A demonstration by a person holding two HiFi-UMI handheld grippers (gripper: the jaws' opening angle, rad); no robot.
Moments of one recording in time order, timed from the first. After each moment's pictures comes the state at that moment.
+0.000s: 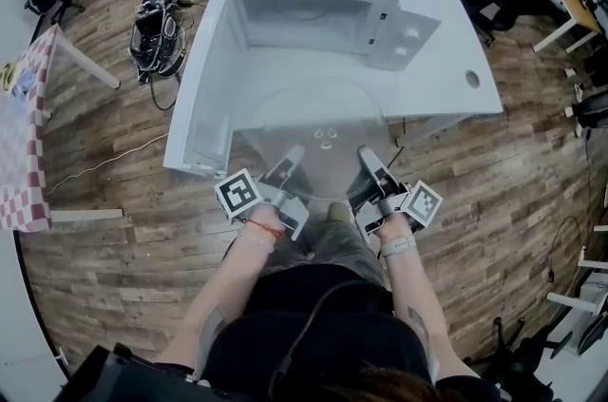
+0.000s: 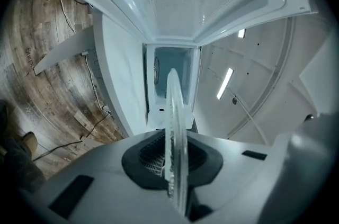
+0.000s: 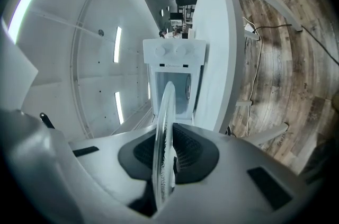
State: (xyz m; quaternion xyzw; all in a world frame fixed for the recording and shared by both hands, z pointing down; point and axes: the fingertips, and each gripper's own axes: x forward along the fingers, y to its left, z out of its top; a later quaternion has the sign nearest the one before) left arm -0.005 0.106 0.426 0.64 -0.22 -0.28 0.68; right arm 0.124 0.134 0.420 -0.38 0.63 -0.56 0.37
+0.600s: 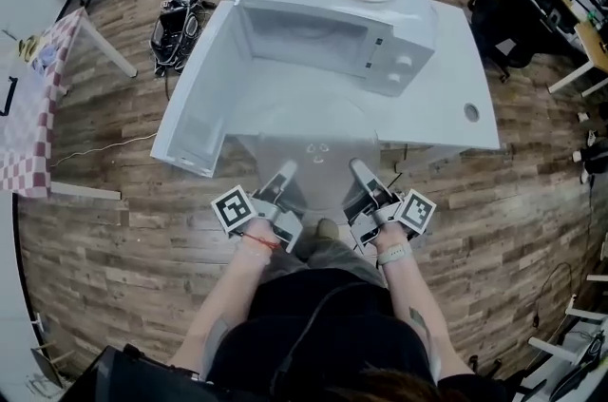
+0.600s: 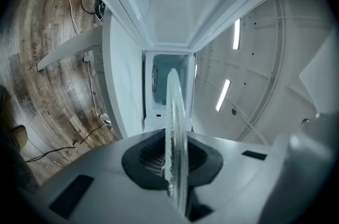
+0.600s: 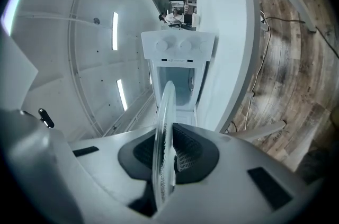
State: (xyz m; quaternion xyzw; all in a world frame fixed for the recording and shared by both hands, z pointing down) left arm 0.018 0.119 0.417 0.62 -0.28 -0.34 0.65; right arm 0.151 0.124 0.410 -0.32 0.67 -0.60 0.31
